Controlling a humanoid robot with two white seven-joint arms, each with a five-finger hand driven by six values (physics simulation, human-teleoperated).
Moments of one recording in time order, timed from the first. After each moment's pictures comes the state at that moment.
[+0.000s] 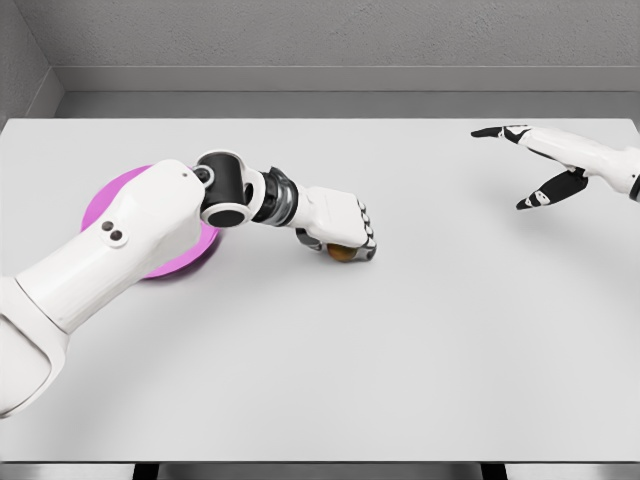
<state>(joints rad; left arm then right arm) -0.99 0.24 -1.06 -1.17 -0.77 -0.61 -0.61 -0.67 -0.70 0.44 -1.02 0.11 -0.61 0.61</state>
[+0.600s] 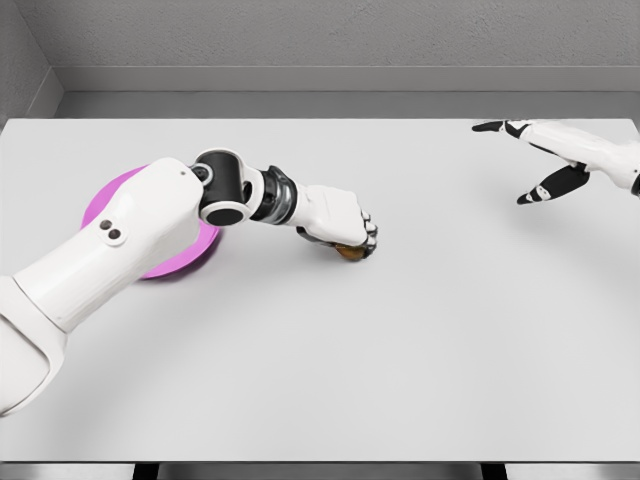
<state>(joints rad) -1.00 0.25 -1.05 -1.18 -0.77 -0.62 -0.61 -0.69 -0.70 0.44 -1.03 0.11 -0.61 0.61</state>
